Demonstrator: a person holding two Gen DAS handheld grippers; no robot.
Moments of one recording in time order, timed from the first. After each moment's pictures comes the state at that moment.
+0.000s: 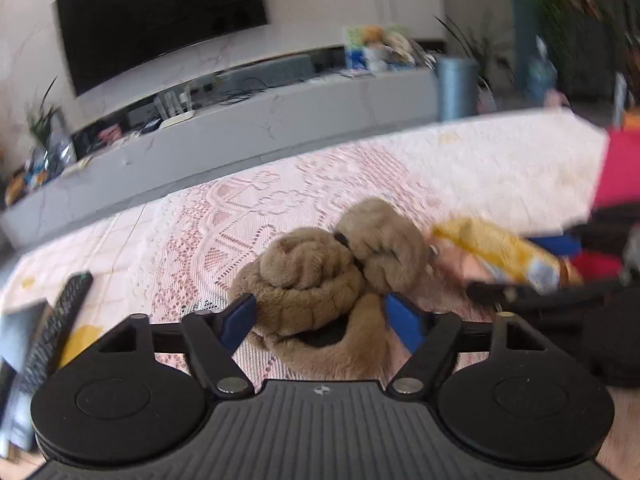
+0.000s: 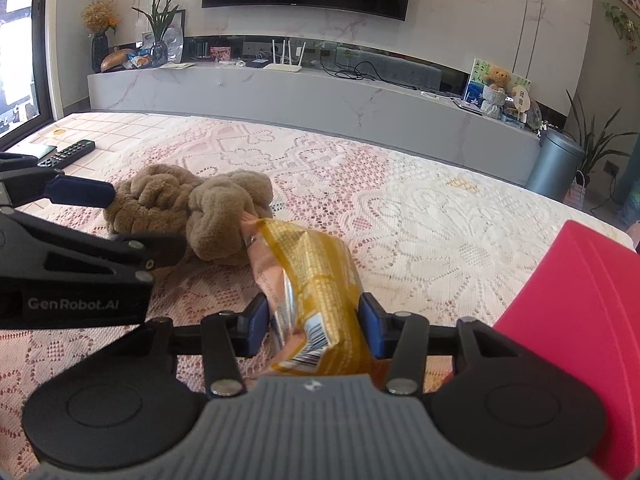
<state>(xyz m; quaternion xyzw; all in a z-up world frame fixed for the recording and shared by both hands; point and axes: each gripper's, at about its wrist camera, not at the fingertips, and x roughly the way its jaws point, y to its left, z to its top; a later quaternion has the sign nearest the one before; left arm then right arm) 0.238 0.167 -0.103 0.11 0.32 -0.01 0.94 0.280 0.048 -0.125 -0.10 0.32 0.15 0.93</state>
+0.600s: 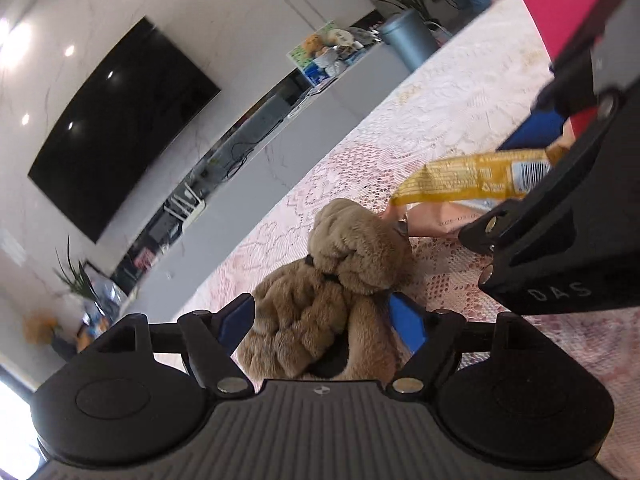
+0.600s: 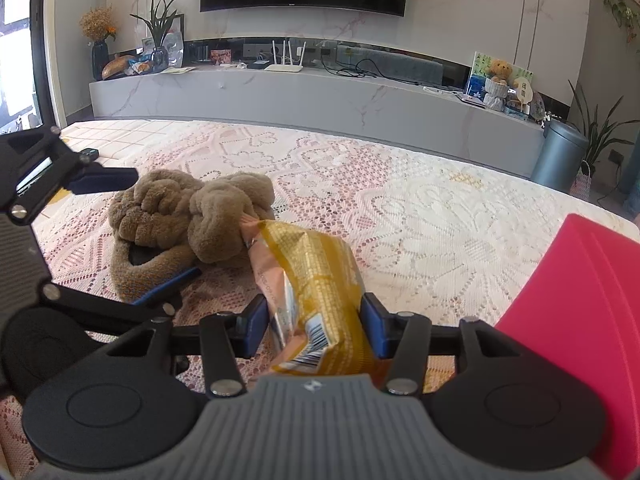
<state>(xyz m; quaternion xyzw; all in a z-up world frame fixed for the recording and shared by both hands) 0.249 0.114 -0.143 0.37 0.27 0.01 0.89 0.283 0.045 -0.125 -0.09 0.32 0.16 0.93</state>
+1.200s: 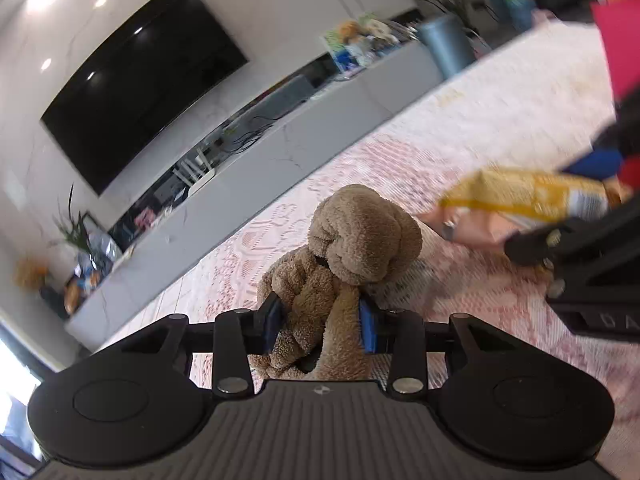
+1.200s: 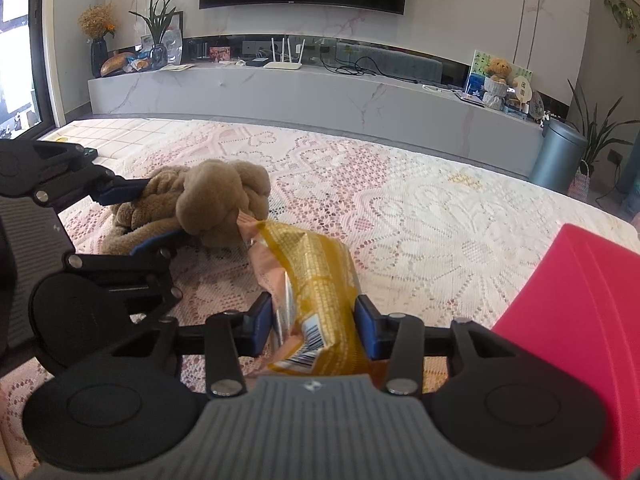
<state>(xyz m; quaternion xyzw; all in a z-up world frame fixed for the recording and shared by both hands) 0.259 0.135 -0.127 0.27 0.29 0.05 0.92 0.283 0.045 -0.117 -0.08 0.33 0.16 0.93</state>
